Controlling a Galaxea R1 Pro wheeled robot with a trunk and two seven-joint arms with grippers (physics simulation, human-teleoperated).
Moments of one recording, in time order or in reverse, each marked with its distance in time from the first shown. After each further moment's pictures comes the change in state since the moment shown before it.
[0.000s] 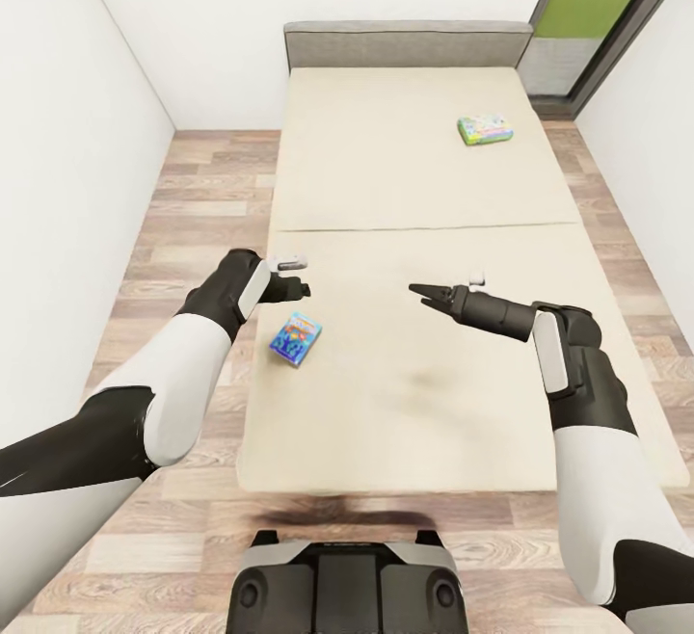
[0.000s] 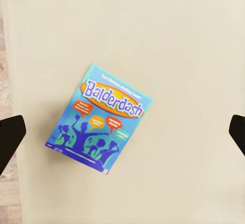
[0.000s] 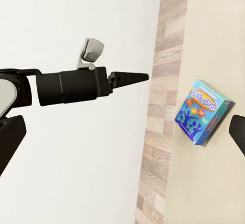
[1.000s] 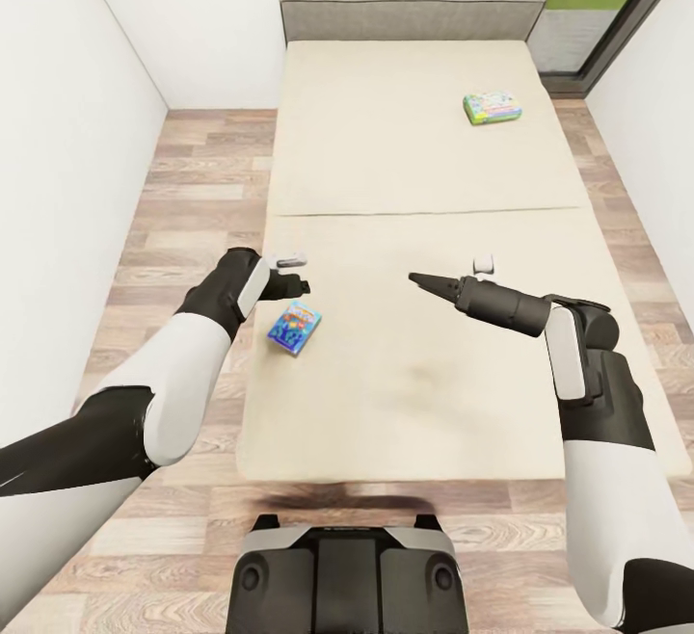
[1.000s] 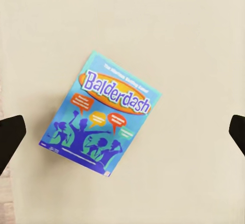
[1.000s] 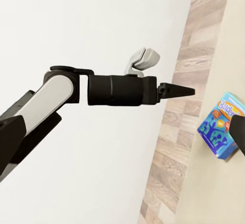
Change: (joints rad) left arm -0.001 0.000 0.001 -0.008 0.001 -0.013 0.001; right arm 0.044 -0.017 0.058 -0.190 -0.116 0.000 0.013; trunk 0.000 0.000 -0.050
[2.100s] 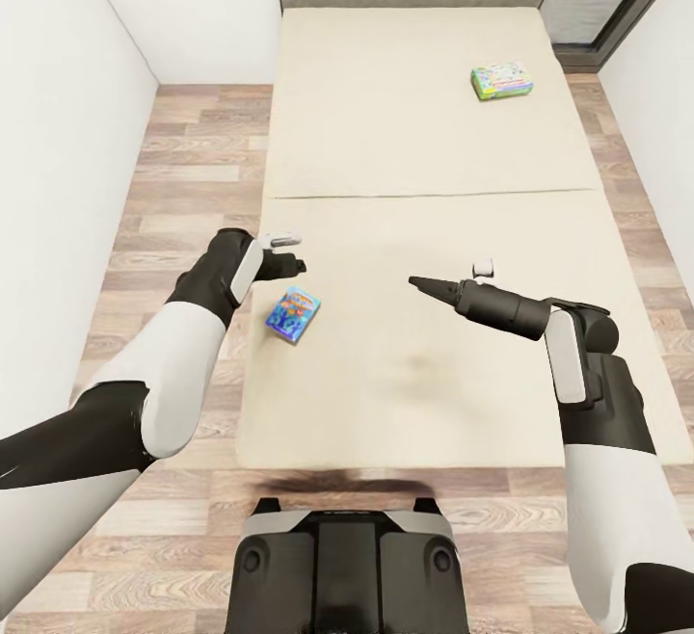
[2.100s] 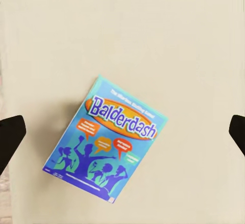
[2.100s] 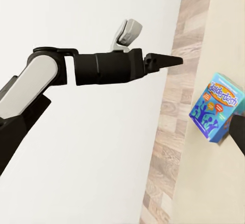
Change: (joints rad) left arm -0.026 0.004 0.001 -0.079 0.003 0.008 -0.001; right arm 0.012 -0.002 0.002 -0.003 -0.004 0.000 0.000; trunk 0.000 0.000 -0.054
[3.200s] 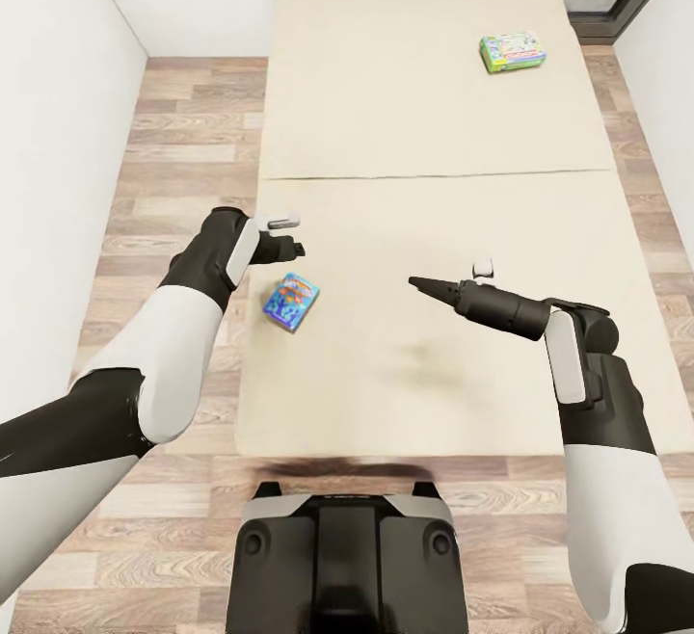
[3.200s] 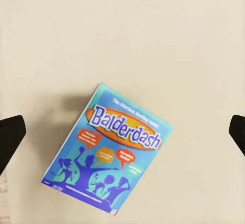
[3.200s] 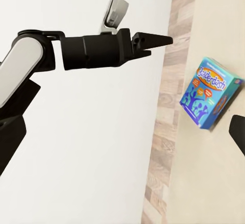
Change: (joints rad) left arm -0.051 0.000 0.001 -0.024 -0.002 0.039 0.000; right arm 0.001 0.000 0.000 0.001 0.000 0.000 0.000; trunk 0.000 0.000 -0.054
